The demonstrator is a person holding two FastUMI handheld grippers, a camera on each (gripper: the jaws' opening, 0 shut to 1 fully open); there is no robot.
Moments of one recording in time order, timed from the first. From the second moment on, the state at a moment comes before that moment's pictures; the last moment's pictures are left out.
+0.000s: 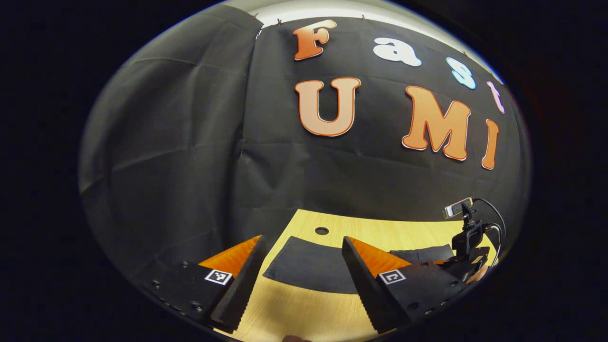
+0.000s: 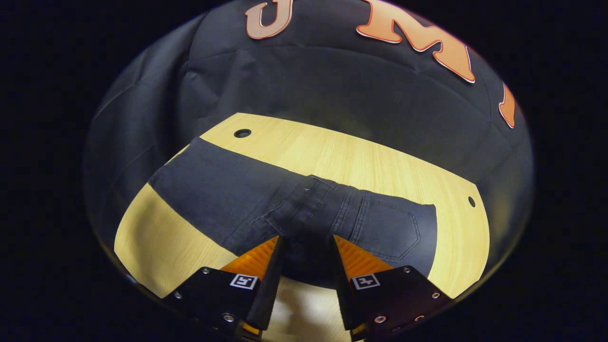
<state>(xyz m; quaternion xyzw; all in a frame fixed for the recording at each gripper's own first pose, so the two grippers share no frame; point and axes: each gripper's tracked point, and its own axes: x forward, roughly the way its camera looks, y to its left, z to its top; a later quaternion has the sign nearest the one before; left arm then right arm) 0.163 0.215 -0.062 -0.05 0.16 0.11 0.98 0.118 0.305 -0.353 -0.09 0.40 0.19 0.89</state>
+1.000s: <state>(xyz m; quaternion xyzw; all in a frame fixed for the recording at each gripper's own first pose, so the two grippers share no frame) 0.231 0.263 -0.242 -0.21 0.47 0.16 0.84 0.119 0.130 -0.207 -0.06 0.26 0.00 0.96</state>
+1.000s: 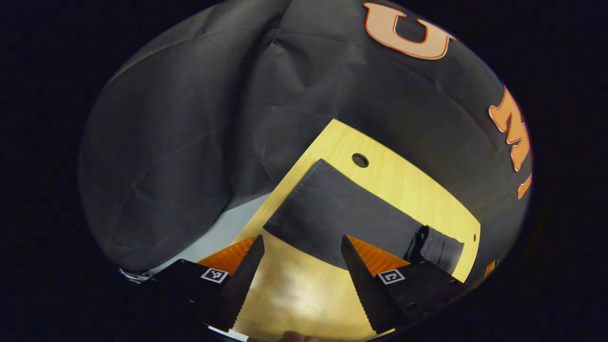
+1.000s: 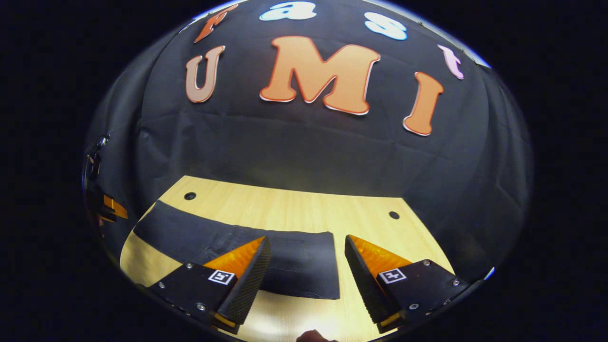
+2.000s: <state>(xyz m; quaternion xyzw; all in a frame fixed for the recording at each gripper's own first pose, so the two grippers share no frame) 0.257 0.292 -0.348 -0.26 0.66 0.20 0.67 0.051 0.024 -0.214 -0.04 0.27 -0.13 0.95</state>
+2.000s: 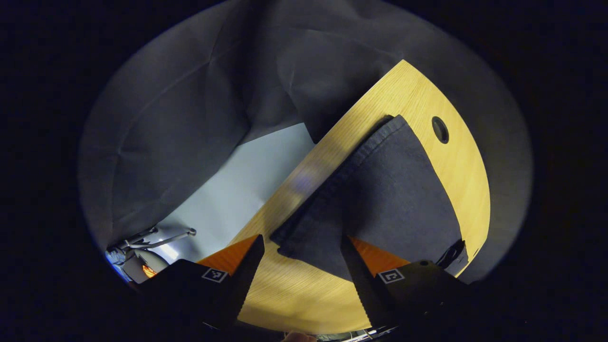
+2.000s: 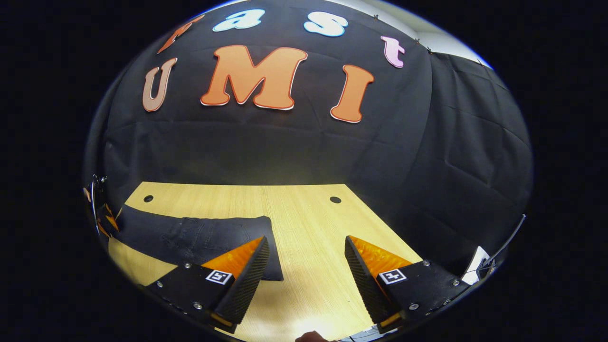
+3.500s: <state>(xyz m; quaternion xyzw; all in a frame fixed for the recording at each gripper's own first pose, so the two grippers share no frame) 0.271 0.234 -0.202 -0.22 0.47 0.12 0.84 0.128 0.018 -0.183 -0.03 0.25 -0.02 0.97</state>
